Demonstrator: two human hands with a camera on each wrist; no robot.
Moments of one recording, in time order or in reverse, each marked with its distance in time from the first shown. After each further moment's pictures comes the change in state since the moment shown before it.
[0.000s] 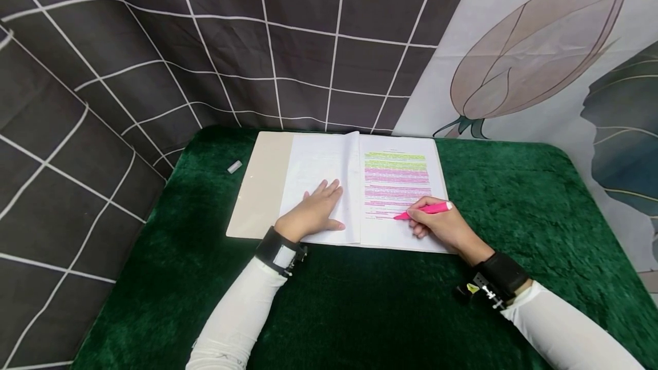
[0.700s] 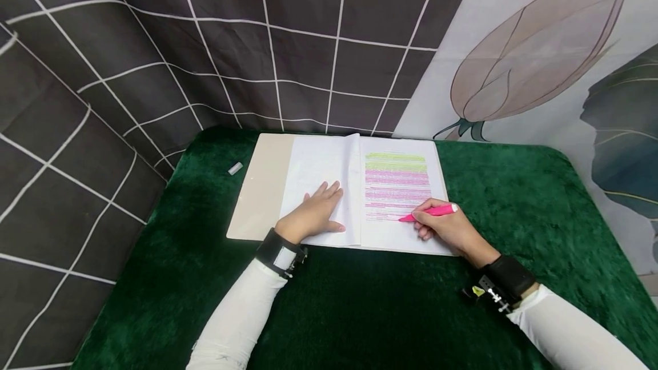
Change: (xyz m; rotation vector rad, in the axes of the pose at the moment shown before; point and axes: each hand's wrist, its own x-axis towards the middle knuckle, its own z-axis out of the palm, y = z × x) left_hand -0.001 0.001 0.001 0.007 0.010 -0.003; right_hand -0.003 0.004 -0.009 -0.051 0.015 -0.007
